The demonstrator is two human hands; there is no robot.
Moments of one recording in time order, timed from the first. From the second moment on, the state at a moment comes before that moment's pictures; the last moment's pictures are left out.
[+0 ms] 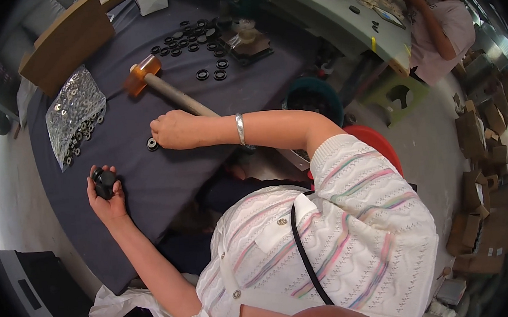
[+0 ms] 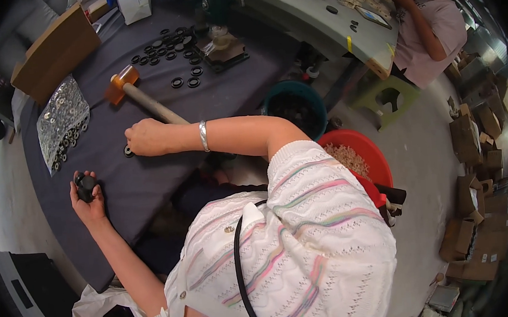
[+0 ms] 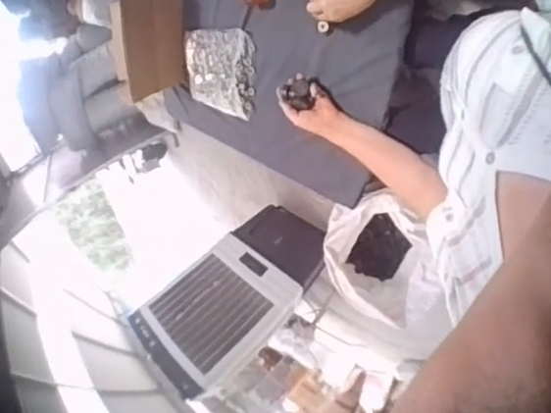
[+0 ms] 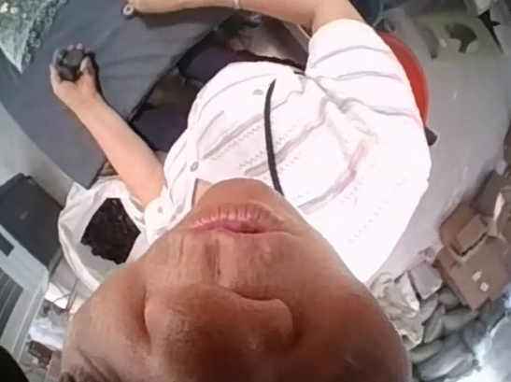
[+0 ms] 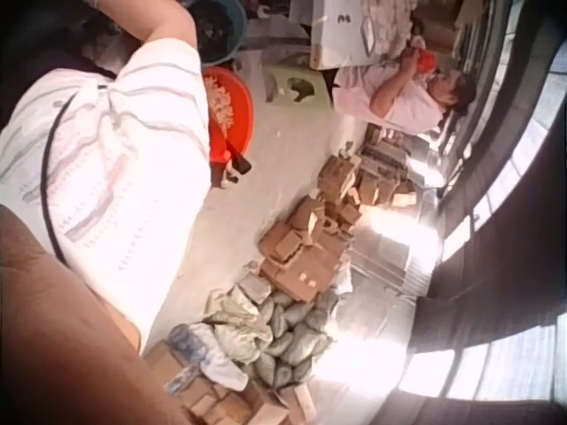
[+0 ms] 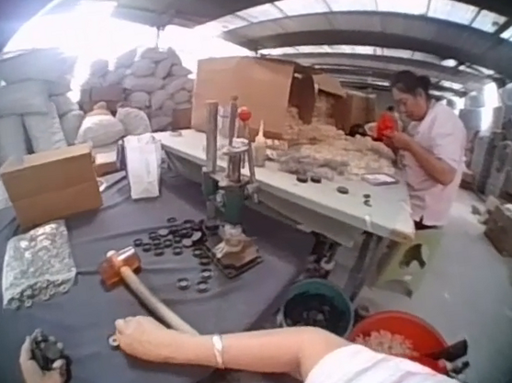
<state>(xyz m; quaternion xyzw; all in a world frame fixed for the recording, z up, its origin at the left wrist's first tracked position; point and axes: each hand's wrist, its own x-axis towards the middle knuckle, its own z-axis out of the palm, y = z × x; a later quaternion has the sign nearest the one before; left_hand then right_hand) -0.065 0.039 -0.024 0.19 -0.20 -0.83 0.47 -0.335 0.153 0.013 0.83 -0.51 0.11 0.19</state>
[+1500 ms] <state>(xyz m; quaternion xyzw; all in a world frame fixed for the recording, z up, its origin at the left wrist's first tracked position) -0.076 0.059 -0.002 0.23 -0.21 -0.80 0.51 -0.321 0.129 0.044 0.84 -0.52 0.11 -0.08</state>
